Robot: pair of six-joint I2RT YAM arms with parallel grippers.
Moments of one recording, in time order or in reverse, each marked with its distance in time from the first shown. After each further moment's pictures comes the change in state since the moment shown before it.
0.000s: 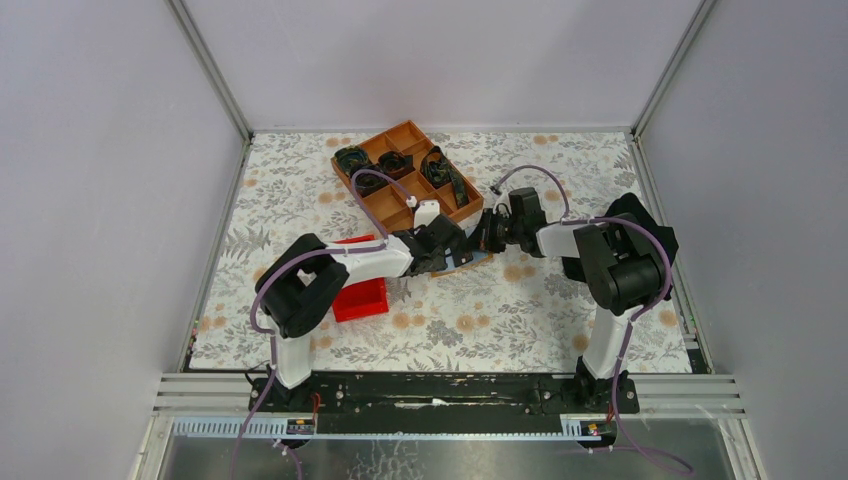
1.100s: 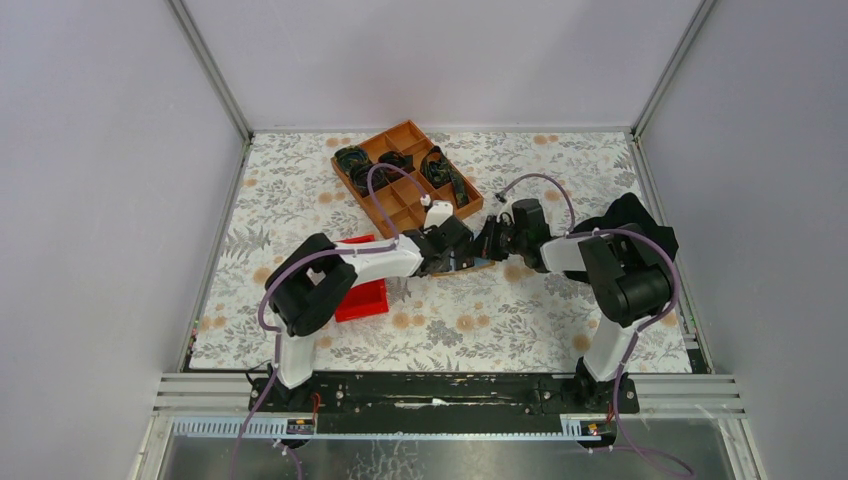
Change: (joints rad) left arm -0.041 0.050 0.064 -0.069 -0.052 0.082; right arm 0.023 -0.077 -0.143 0.125 0.073 0.027
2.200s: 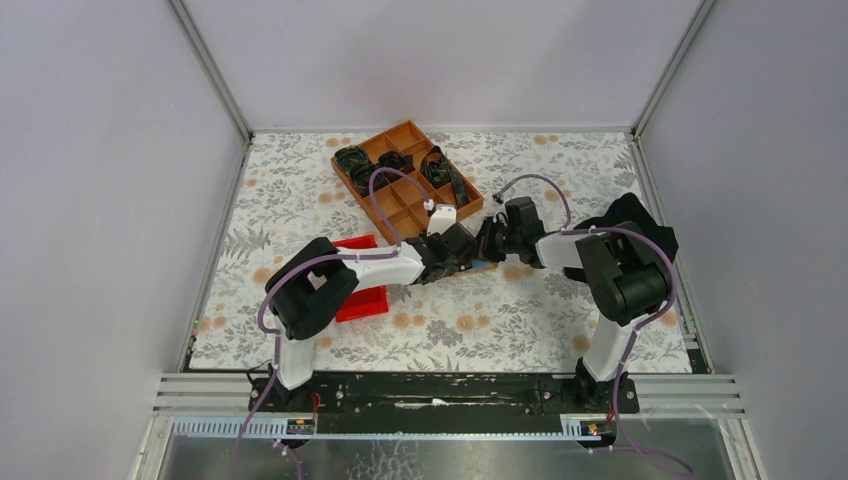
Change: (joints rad) left arm -0.043 -0.008 -0.045 0.066 -0.046 -0.001; right arm 0.021 0.007 0.043 -0.117 0.059 0.063
